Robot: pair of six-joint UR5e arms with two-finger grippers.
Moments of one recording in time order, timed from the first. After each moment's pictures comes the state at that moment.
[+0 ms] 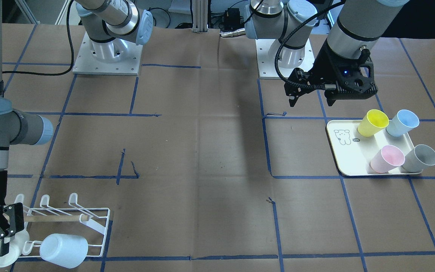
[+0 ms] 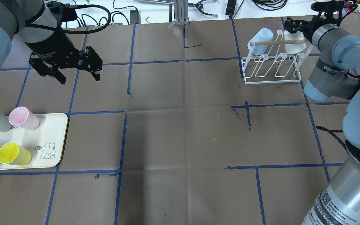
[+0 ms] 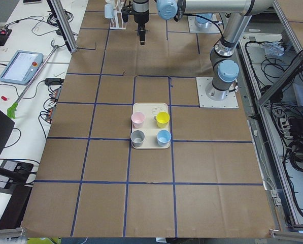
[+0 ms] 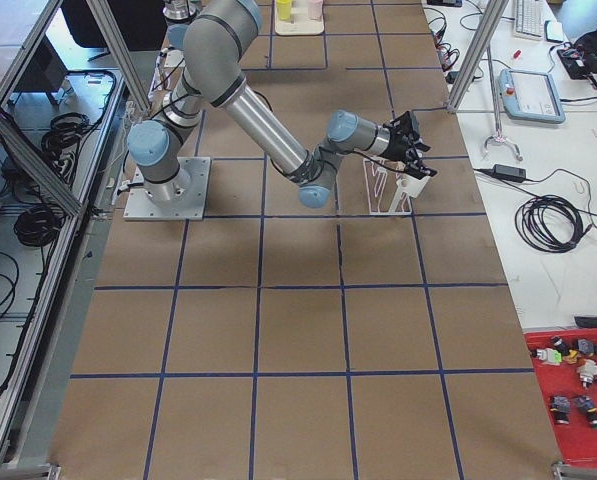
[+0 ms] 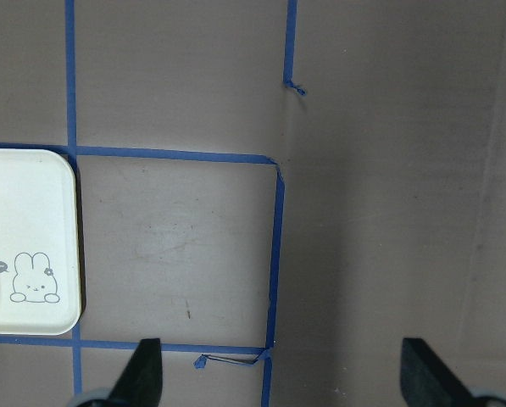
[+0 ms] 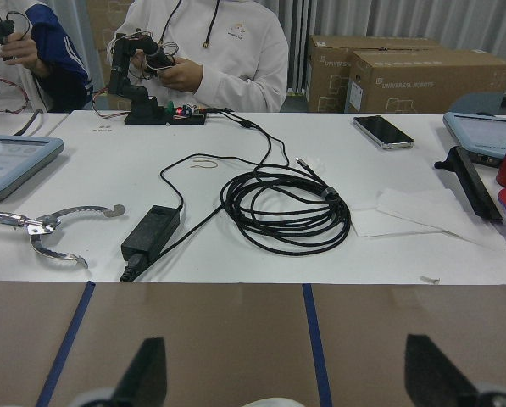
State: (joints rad) left arm -1.52 -1.57 -1.59 -1.57 1.56 0.00; right arm 1.23 -0.98 1.80 -3.50 -1.27 -0.16
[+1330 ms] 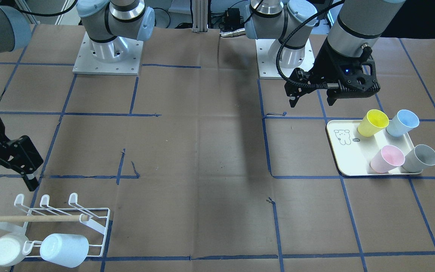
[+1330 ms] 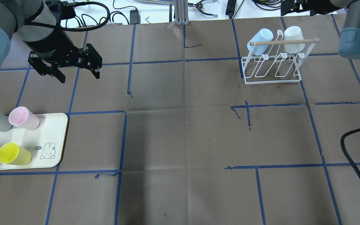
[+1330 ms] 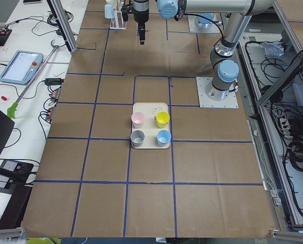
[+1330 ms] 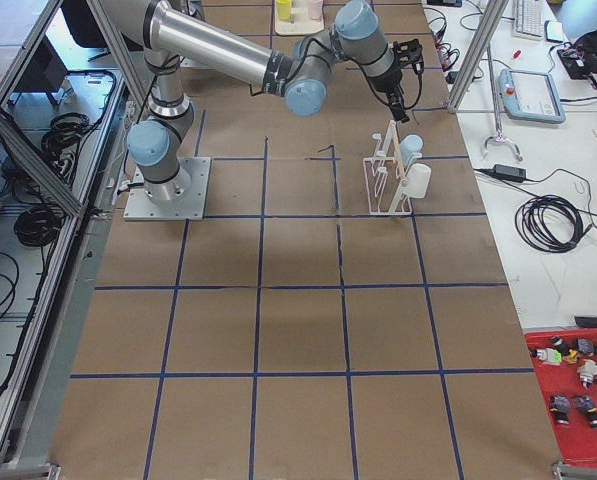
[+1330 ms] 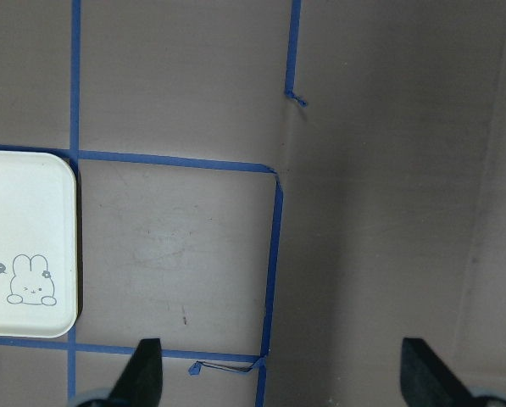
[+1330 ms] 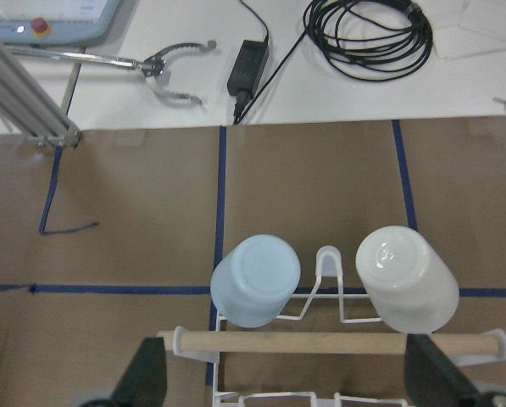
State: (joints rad) left arm -1.52 -1.57 -1.58 -1.56 1.56 -0.04; right arm 1.36 -1.39 1.62 -2.29 -1.33 -0.18
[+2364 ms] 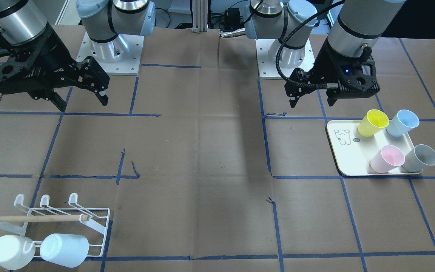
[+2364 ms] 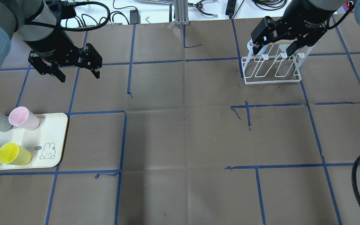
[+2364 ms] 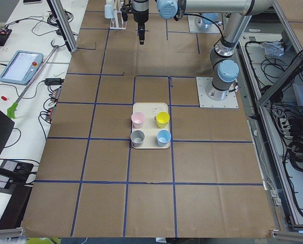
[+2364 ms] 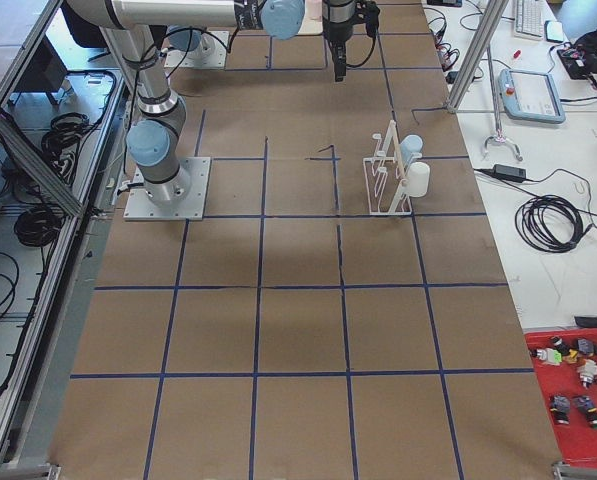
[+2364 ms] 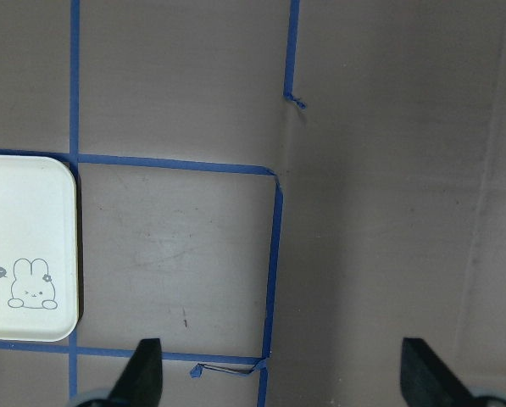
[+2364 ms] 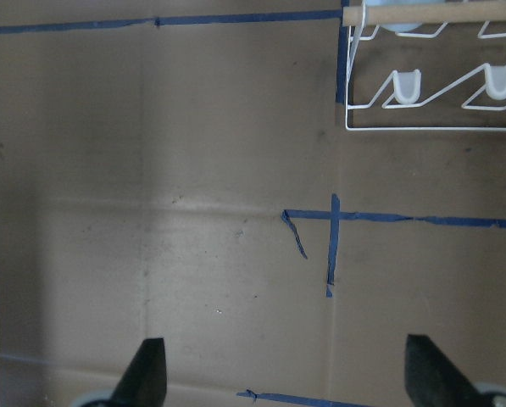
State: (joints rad) left arm -1.52 -1.57 -1.58 -1.55 1.56 -0.02; right arm 1.50 -1.56 1.54 -1.61 -1.37 -0.10
